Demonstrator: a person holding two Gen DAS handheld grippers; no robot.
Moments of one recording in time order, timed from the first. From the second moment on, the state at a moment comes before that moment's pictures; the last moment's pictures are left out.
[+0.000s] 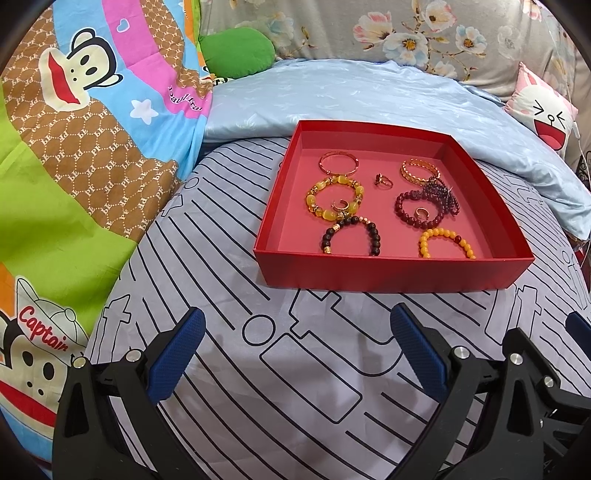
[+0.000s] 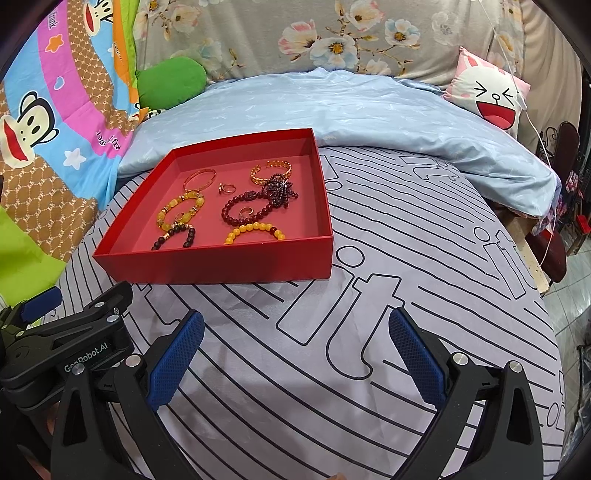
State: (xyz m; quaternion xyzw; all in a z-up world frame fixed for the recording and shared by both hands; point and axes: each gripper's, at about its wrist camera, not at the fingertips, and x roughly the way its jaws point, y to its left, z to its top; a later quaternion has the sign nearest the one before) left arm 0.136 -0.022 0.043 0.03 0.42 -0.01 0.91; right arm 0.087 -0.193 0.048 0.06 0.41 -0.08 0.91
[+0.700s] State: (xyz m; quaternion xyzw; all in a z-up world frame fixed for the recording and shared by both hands) left arm 0.137 -0.025 0.046 0.04 0.41 -0.01 0.91; right arm 0.087 -0.195 0.049 0.06 0.41 -0.08 0.91
